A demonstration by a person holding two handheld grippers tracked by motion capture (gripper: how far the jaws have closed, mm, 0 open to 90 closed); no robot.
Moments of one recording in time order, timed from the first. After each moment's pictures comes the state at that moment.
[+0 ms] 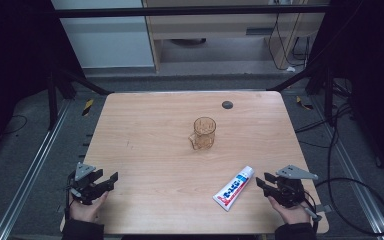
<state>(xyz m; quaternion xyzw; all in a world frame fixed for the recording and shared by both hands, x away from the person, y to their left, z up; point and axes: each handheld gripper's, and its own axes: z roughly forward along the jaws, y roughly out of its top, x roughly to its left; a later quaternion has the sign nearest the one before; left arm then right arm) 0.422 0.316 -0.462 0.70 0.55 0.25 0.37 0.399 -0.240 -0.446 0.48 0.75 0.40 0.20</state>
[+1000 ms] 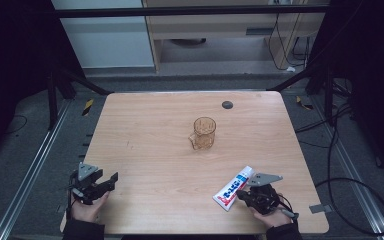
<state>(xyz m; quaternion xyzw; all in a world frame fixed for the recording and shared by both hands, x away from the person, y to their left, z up) 0.423 0.312 -0.463 0.71 0.55 0.26 0.35 0.401 -0.189 -0.476 0.39 0.84 0.36 0.11</state>
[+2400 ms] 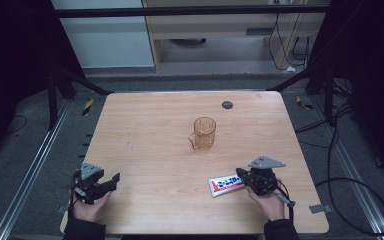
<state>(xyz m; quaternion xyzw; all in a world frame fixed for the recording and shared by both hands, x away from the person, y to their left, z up) 0.427 0.309 -0.467 0.72 0.55 0.26 0.34 0.439 -0.190 -0.454 0.44 0.77 0.41 0.19</state>
